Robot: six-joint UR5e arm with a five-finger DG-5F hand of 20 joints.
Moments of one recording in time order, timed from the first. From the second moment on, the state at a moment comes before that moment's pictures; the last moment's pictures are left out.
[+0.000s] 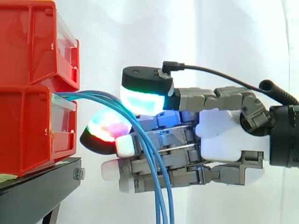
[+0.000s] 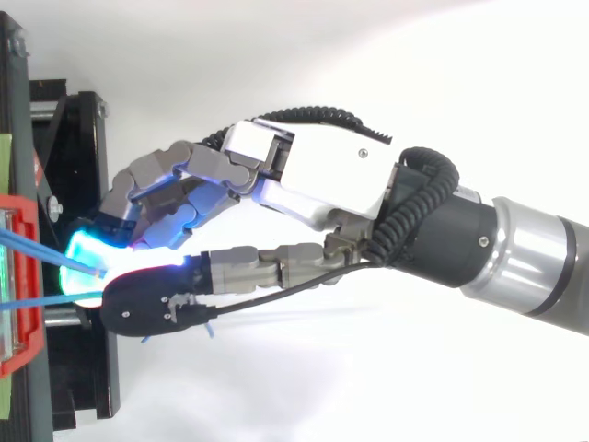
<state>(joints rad) 0.23 -2.37 -1.12 -2.72 -1.05 -0.05</state>
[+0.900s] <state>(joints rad) 0.23 -2.35 -1.12 -2.83 -1.05 0.03</state>
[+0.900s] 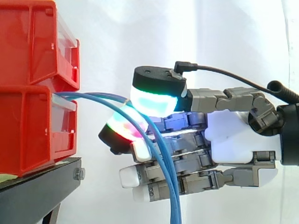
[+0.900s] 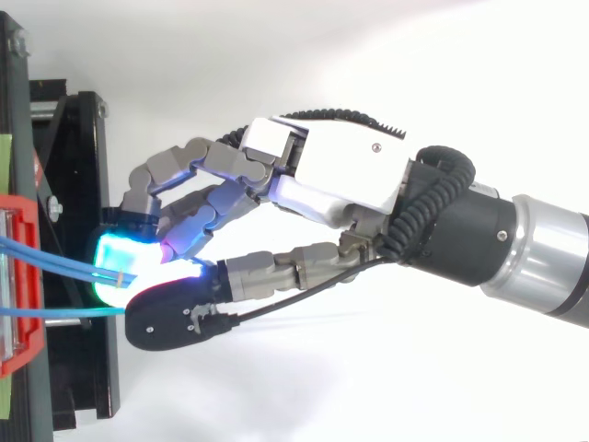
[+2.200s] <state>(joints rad) 0.23 -2.35 -1.12 -2.86 -1.05 0.06</state>
